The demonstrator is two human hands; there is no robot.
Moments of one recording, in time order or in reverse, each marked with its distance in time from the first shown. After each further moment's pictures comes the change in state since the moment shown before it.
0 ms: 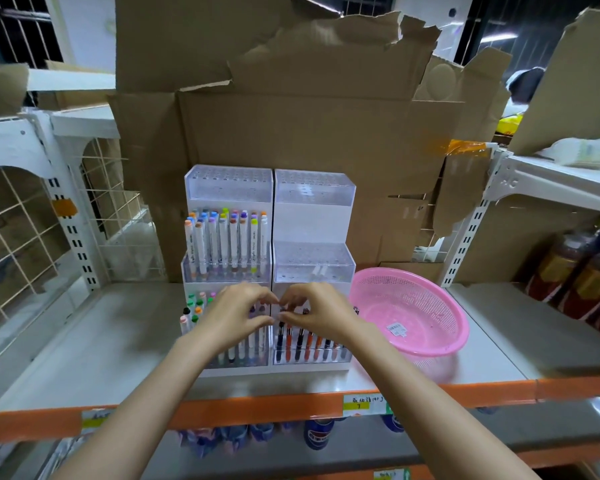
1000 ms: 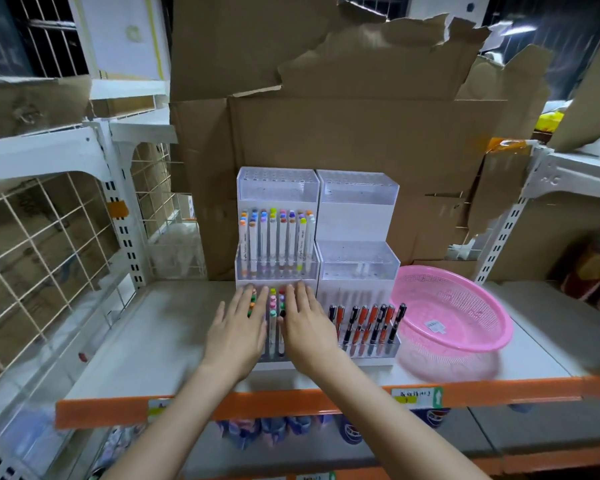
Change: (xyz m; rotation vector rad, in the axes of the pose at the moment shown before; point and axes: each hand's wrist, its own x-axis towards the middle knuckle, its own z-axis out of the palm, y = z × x) left_hand -0.061 -0.056 0.008 0.360 0.037 -0.236; right_hand 0.015 -0.087 0.088 -0.298 0.004 0.198
